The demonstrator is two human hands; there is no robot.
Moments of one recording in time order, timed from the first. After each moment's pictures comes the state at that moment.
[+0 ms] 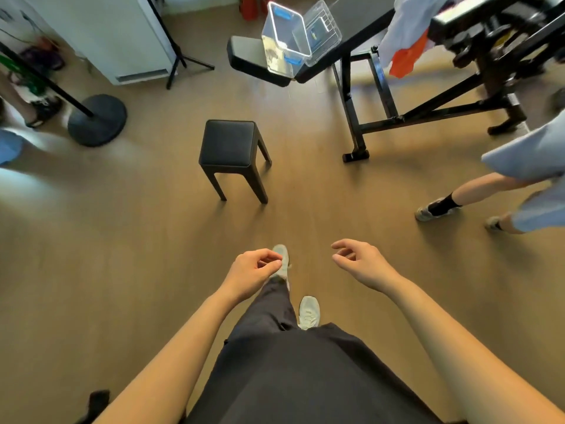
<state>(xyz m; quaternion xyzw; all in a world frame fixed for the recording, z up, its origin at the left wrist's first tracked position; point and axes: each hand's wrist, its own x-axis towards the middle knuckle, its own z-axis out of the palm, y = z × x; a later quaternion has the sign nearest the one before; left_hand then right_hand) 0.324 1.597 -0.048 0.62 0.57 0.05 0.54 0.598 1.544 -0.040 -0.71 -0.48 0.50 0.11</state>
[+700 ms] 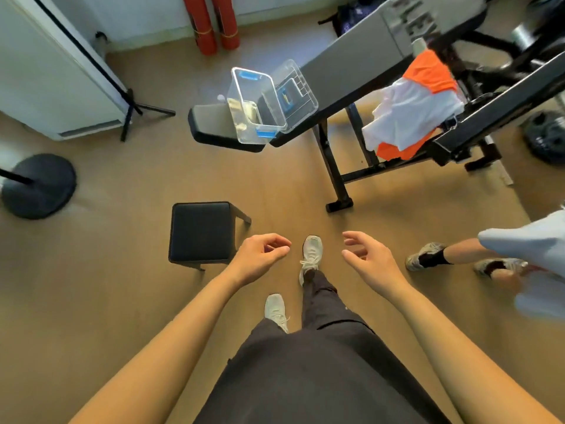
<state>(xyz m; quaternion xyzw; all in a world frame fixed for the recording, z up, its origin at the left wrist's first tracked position) 0.464 2.005 -0.059 0.68 0.48 0.02 0.55 0.706 1.888 -0.030 -0.78 -0.40 0.42 0.22</state>
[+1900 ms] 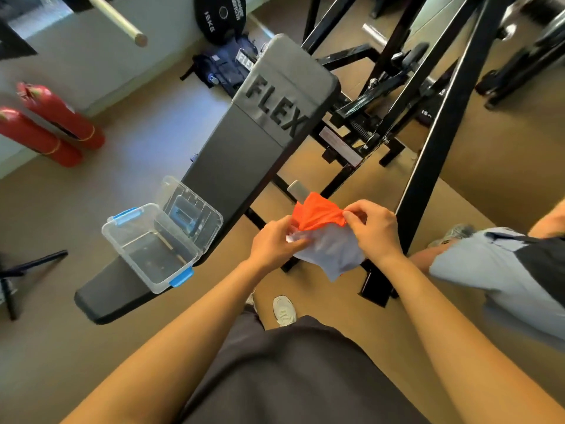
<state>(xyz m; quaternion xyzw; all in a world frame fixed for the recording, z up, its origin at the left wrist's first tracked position) 0.877 2.307 -0.052 0.85 0.29 -0.07 0.44 1.015 2.146 0.007 -0.90 -0.26 0.15 0.32</state>
